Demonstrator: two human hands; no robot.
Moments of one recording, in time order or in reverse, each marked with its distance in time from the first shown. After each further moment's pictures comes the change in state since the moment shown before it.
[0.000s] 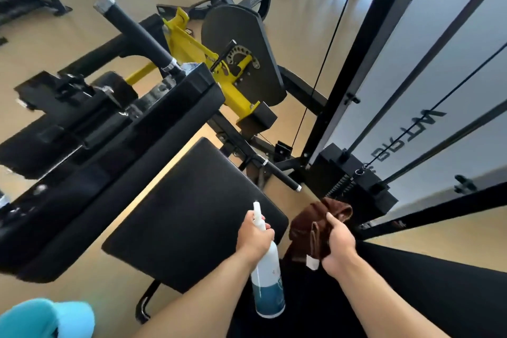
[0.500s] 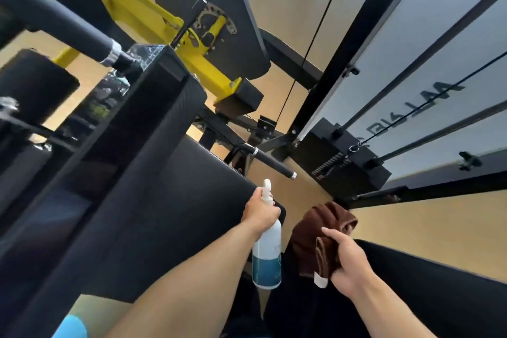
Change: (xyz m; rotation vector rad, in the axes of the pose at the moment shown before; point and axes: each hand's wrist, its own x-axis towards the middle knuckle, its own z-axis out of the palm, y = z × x) left_hand 0.128 0.034 0.015 0.237 -0.224 -0.019; right_hand 0.008 0.008 0.020 -0.030 0.063 0.096
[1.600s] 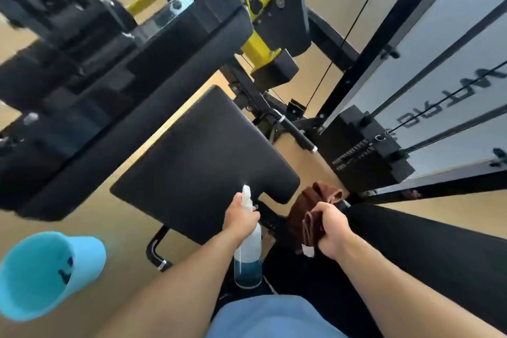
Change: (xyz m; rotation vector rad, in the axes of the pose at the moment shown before) left_hand -0.087 -0.130 0.006 -0.143 0.241 -0.117; right_hand -0.025 0.038 0.000 -0.303 0.003 0.060
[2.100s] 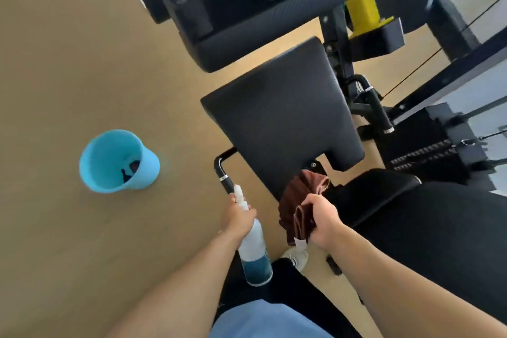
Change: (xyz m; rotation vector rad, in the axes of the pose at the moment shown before) left_hand -0.118 -0.205 -0.046 -0.372 0.259 -0.299; right_hand -0.048 0.184 0.042 -0.327 -0.241 0.030
